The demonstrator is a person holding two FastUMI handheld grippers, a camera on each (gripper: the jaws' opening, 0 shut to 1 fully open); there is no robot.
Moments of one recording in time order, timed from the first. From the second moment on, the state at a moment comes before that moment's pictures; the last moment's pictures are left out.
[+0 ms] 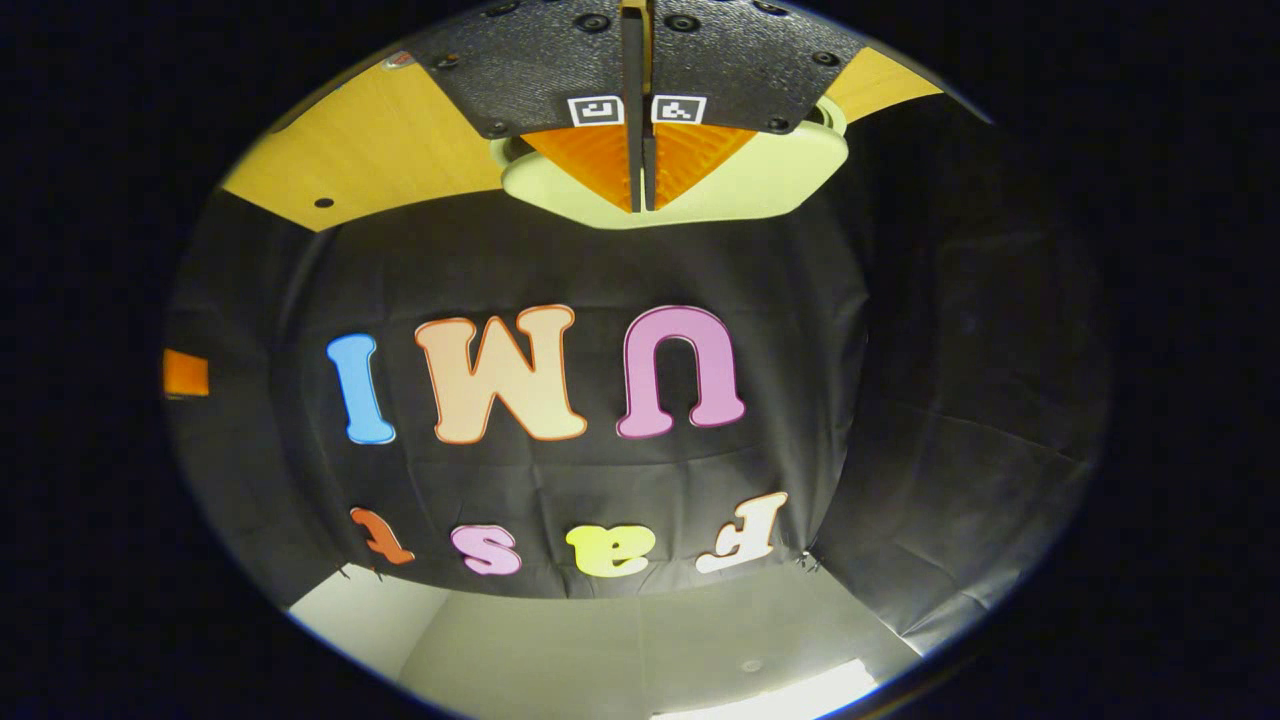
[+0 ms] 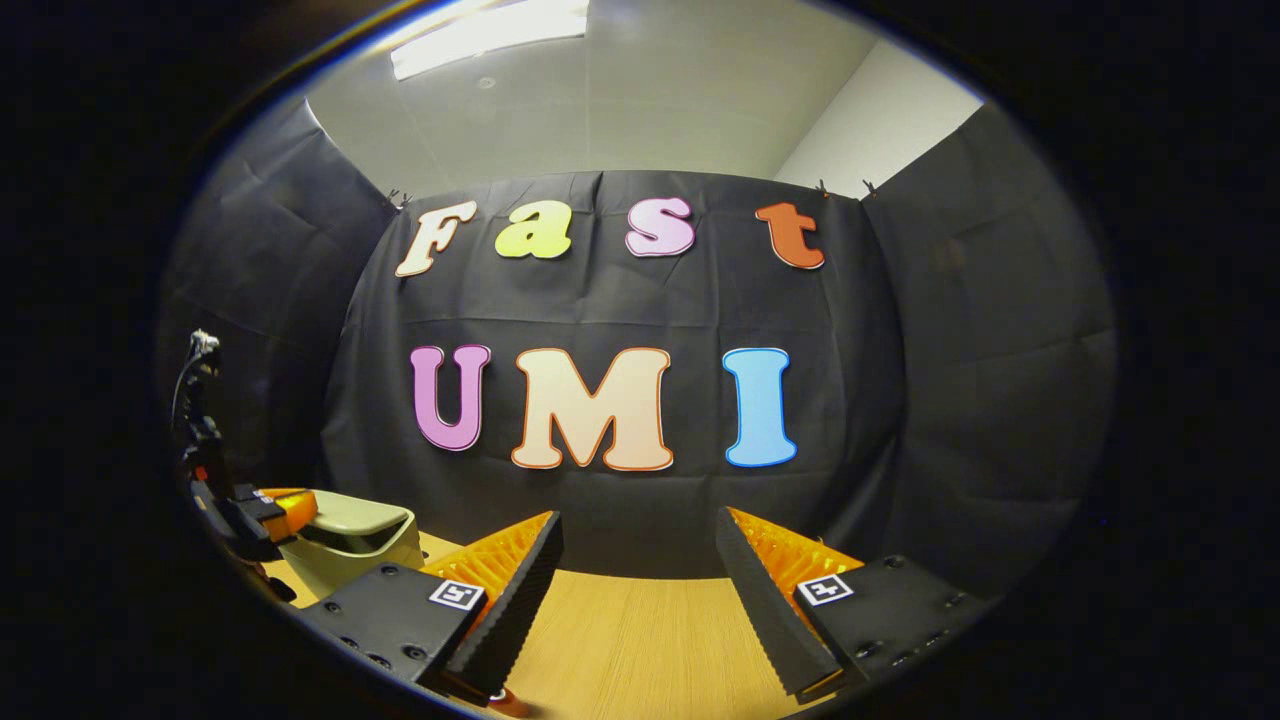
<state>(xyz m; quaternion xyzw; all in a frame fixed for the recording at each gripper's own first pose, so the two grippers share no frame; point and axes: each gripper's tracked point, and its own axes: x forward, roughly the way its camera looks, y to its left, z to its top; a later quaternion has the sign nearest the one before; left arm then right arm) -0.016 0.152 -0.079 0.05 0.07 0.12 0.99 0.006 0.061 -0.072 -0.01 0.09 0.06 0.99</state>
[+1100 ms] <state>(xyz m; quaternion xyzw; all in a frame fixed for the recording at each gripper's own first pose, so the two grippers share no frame) -0.041 0.062 -0.024 0.05 0.02 0.06 1.00 -0.046 0.049 -0.253 -0.06 0.26 0.13 0.96</state>
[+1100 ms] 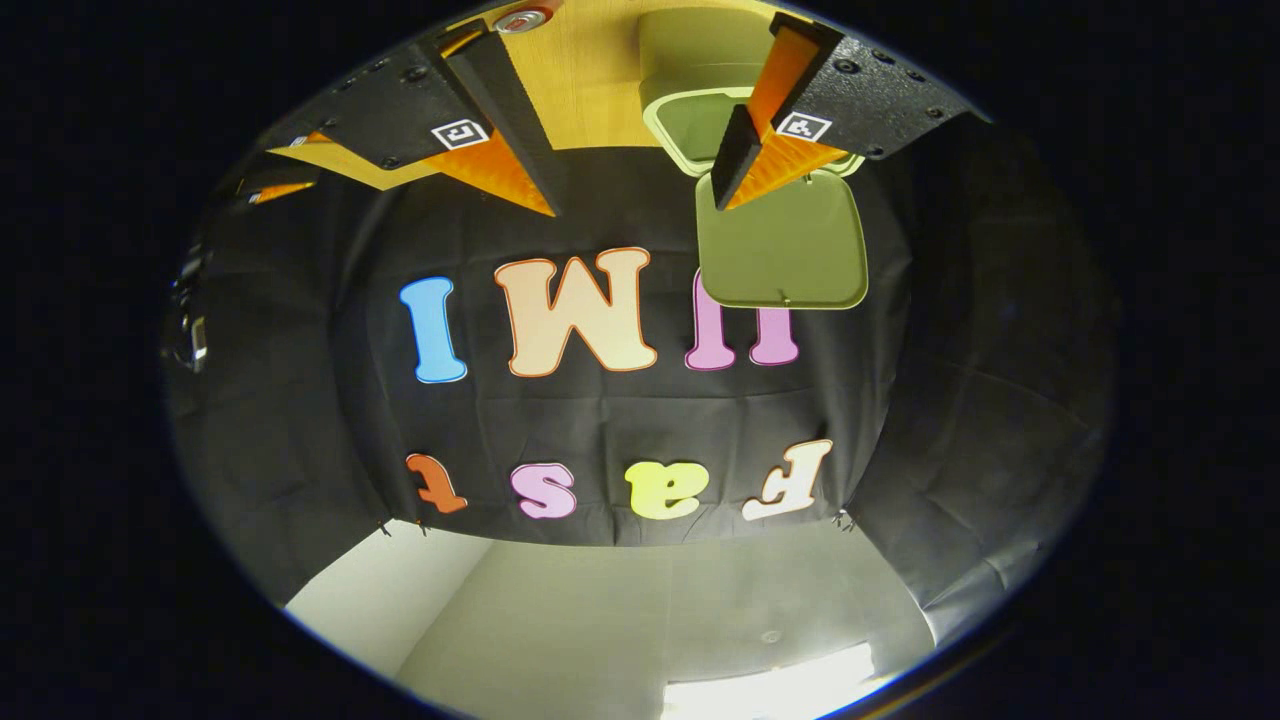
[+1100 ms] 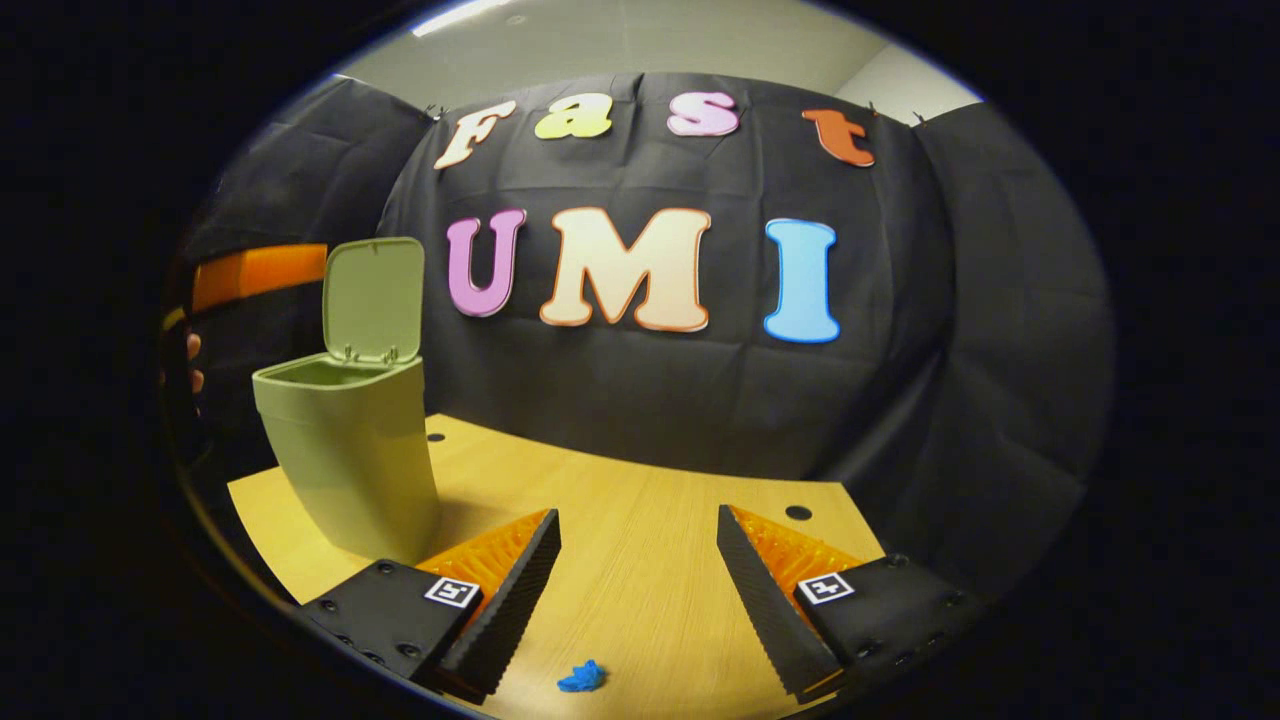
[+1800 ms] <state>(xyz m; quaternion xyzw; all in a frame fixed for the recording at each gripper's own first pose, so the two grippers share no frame) -0.058 0.100 -0.016 0.07 0.02 0.09 0.99 -0.130 0.045 -0.409 -0.12 0.43 0.16 0.88</state>
